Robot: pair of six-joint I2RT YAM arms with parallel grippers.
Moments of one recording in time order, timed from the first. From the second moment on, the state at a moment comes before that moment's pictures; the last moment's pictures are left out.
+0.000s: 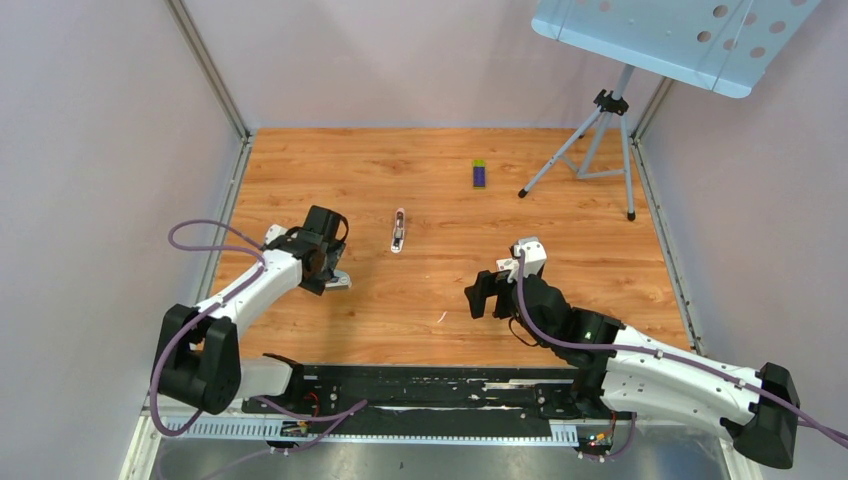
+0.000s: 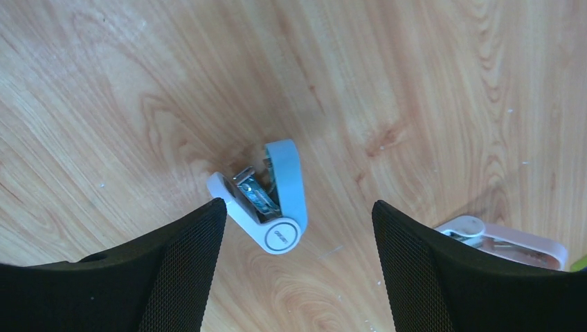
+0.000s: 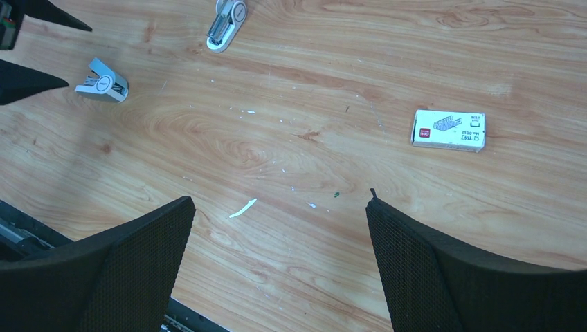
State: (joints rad) left arm -0.31 1.28 0.78 -0.64 -0.43 -1.42; right arm 1.06 0.75 0.50 -0.20 0.51 0.53
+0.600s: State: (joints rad) left arm -0.29 1.35 0.69 -0.54 -0.38 -1.50; right arm 1.06 0.74 0.50 -0.19 0.51 0.52
